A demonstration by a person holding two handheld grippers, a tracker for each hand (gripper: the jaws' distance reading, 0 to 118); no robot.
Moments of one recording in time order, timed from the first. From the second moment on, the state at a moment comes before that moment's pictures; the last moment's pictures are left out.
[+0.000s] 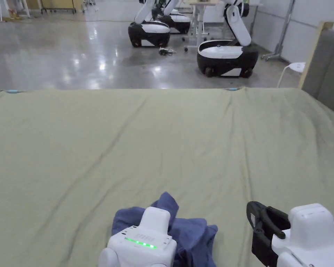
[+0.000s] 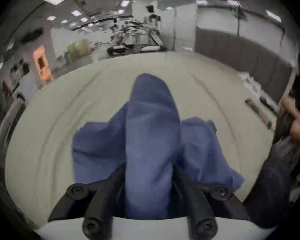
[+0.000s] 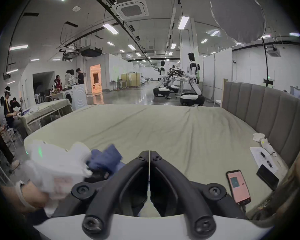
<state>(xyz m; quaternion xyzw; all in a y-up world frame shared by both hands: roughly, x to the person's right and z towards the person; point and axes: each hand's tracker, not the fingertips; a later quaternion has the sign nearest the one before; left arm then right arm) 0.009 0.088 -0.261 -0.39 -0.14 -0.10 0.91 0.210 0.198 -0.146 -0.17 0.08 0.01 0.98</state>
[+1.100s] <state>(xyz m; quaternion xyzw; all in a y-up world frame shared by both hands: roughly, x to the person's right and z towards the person) -0.118 0.124 -0.231 -0.35 -0.27 0.25 0.86 0.163 0.118 -0.232 -0.33 0.20 -0.12 0.91</state>
